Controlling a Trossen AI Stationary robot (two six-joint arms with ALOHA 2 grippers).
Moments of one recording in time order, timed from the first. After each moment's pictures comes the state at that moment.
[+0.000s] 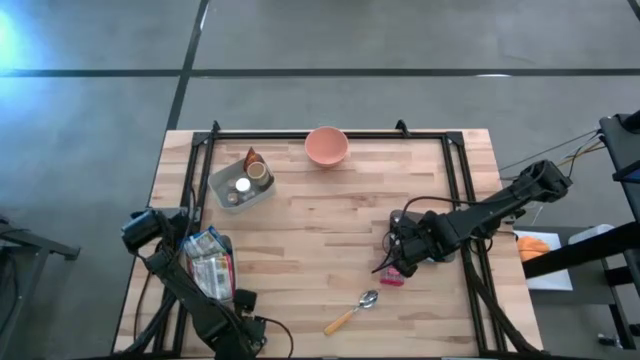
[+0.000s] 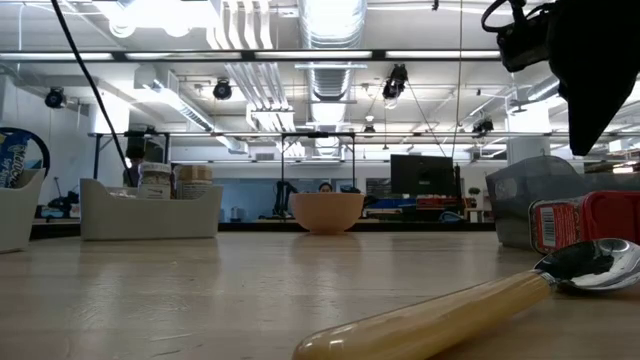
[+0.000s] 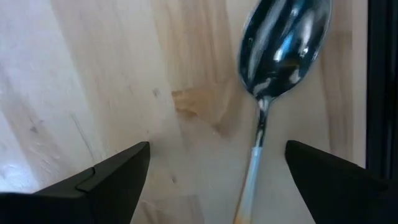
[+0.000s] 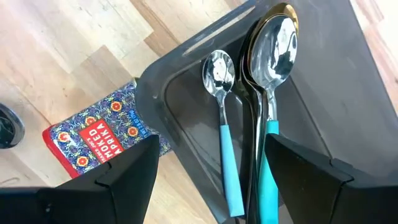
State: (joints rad) left arm -0.92 1.94 1.24 -0.80 -0.01 -0.70; right arm 0.44 1.39 0.99 -1.10 0.21 1.15
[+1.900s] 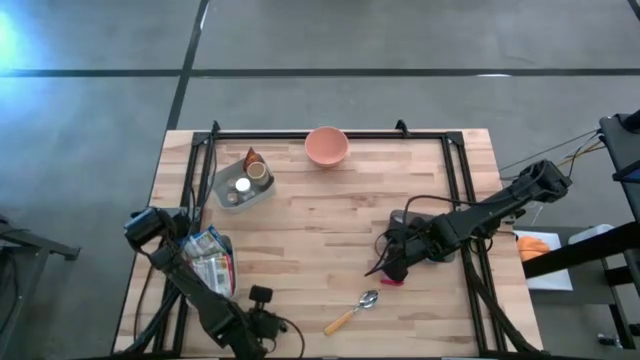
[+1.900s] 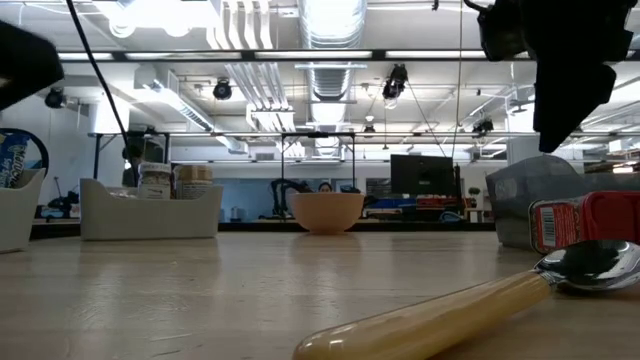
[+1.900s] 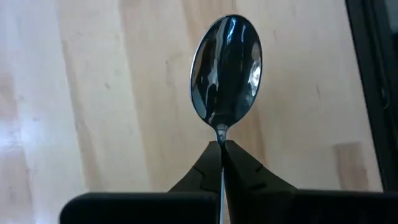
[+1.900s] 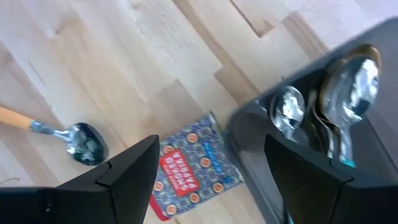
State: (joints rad) left arm -0.86 1.94 1.26 -0.67 -0.28 -0.63; right arm 0.44 1.39 0.98 -0.88 0.21 1.12
